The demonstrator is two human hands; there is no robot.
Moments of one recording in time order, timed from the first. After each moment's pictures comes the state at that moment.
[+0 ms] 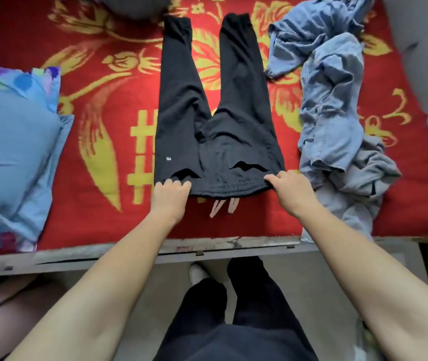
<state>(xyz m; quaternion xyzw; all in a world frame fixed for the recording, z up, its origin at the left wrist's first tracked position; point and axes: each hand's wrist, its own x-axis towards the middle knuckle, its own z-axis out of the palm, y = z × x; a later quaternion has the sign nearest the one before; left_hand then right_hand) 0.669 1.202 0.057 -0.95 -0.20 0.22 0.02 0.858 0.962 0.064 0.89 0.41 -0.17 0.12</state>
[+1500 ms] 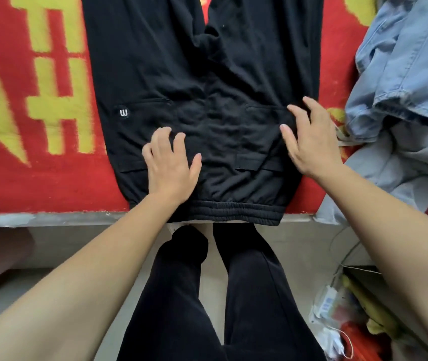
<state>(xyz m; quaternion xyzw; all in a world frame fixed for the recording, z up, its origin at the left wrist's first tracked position) 0.719 1.135 -0.172 -0.92 -0.33 0.11 -0.16 0.940 0.937 -0.157 0.92 0.35 -0.16 -0.08</state>
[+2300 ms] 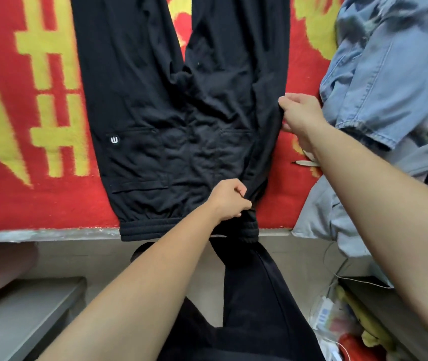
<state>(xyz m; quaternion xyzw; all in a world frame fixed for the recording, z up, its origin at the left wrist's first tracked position) 0.821 1.041 -0.124 -0.59 -0.43 0.33 -0.61 1.031 0.993 -0.135 0.83 -0.06 -0.39 -0.40</state>
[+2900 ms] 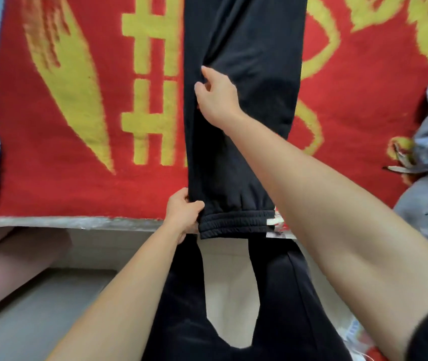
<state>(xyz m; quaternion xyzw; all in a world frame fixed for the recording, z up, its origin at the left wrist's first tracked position) 0.605 1.224 -0.148 -0.49 -0.61 0.15 -0.60 0.824 1.283 -0.139 0.82 0.19 -0.40 -0.36</state>
